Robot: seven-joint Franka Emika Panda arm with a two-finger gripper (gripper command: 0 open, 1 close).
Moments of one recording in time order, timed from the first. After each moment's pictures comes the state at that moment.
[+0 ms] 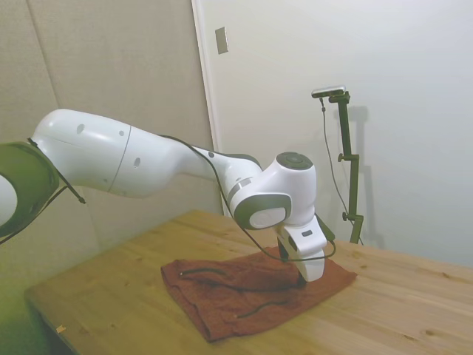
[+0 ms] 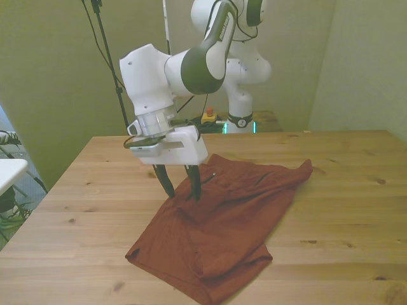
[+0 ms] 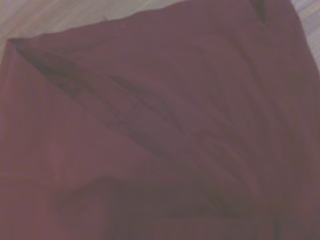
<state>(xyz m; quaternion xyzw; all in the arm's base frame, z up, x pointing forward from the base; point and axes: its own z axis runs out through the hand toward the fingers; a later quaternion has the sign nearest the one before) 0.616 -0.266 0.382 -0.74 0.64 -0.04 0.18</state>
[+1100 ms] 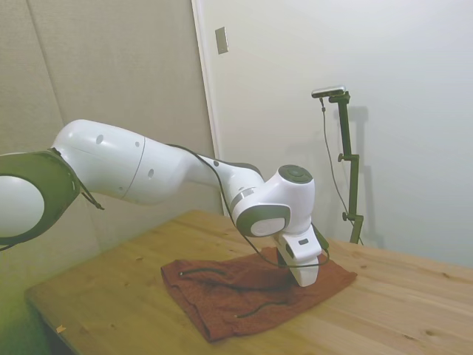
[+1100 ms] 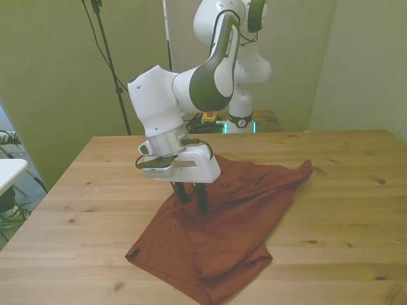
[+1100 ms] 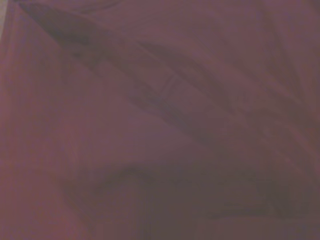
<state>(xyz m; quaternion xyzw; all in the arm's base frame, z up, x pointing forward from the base) 0.631 -0.250 0.361 -0.75 0.64 -0.02 0.19</state>
